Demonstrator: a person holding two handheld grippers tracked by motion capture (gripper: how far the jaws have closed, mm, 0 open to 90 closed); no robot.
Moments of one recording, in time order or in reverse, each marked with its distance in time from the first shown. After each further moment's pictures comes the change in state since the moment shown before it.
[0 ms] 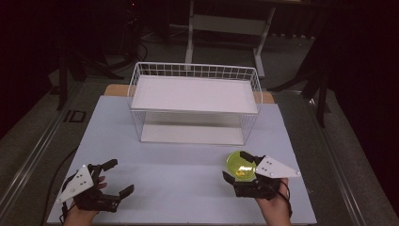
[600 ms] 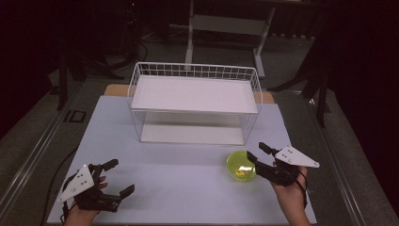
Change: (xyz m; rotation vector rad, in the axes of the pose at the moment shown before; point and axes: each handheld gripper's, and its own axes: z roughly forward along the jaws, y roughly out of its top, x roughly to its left) left arm 0.000 0.000 0.001 -0.003 -0.002 -0.007; right arm -0.057 -0.011 -0.018 0.023 -0.221 0.054
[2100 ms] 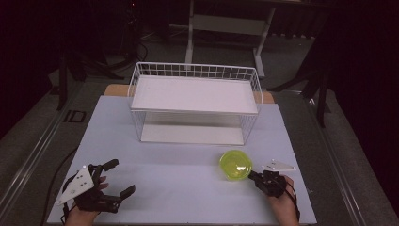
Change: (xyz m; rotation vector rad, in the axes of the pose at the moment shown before) left arm -0.004 0.002 -0.001 -0.018 -0.001 0.009; right arm -0.007 -0.084 0.033 0.356 0.047 0.117
